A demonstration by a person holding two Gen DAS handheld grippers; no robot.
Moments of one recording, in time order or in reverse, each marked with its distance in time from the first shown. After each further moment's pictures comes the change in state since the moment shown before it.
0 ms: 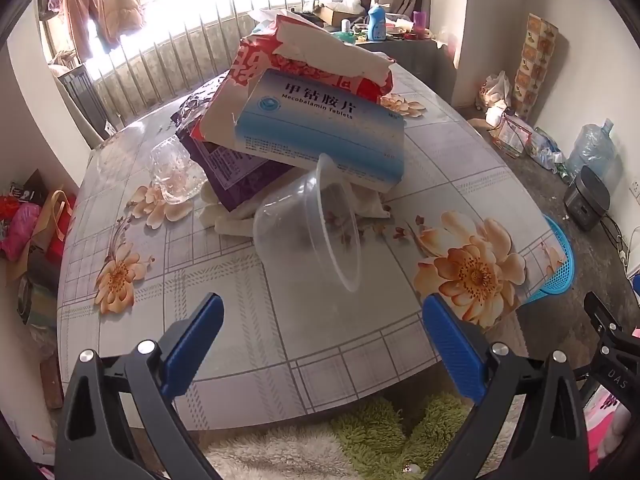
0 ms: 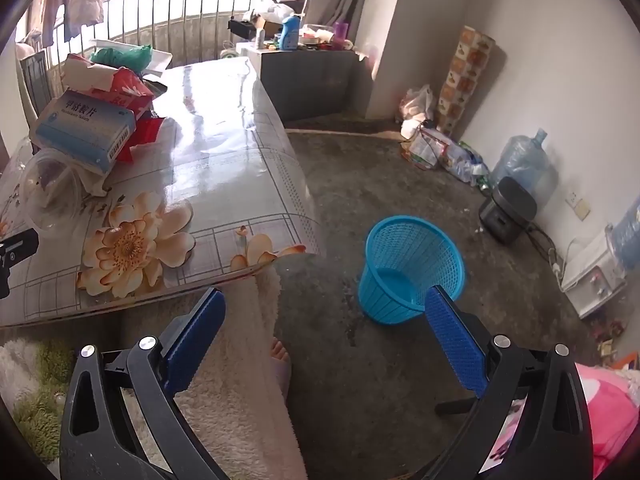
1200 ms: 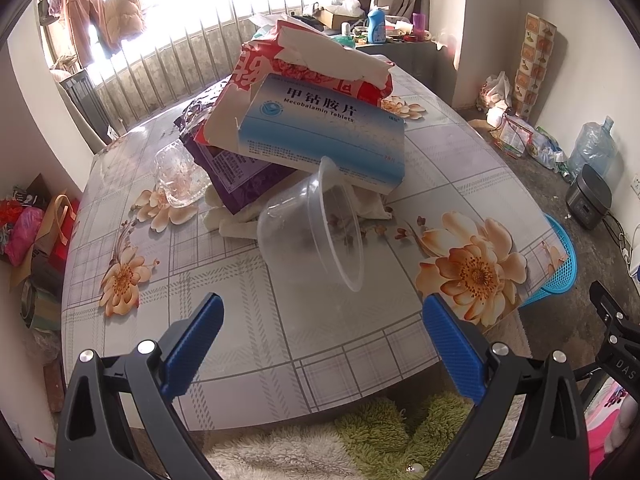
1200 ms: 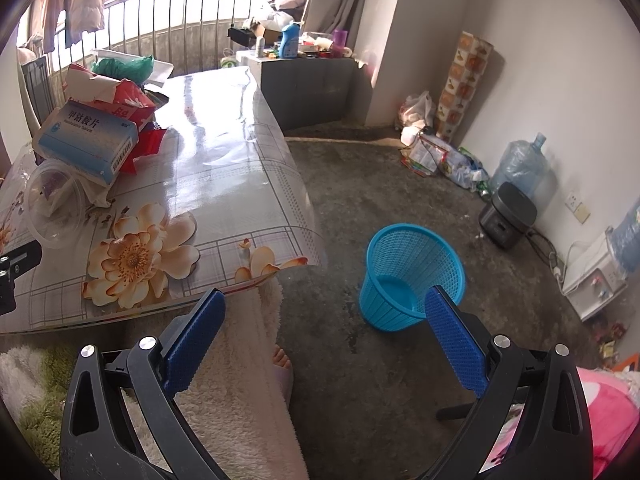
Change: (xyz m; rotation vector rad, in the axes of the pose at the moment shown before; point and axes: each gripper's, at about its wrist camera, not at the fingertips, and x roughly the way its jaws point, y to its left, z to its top) left arm -0.003 0.002 0.000 0.008 -0.011 0.008; right arm -0.004 0.003 0.008 -0.005 -0.022 -0.003
